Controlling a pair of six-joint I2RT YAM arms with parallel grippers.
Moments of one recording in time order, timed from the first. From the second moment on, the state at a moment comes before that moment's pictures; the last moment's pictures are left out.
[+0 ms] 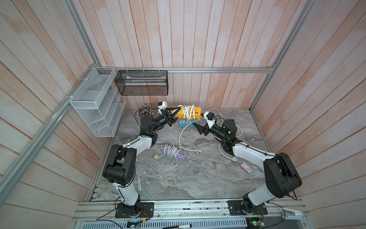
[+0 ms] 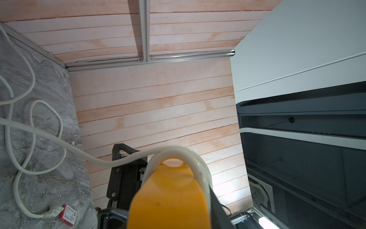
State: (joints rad) left arm -0.27 1.76 1.07 1.16 0.84 -1.82; right arm 0.46 1.57 0.90 0.69 -0.45 -0.16
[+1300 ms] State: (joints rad) left arm -0.28 1.68 0.94 1.17 0.83 -1.83; right arm 0.44 1.57 0.96 0.61 -0.44 -0.13
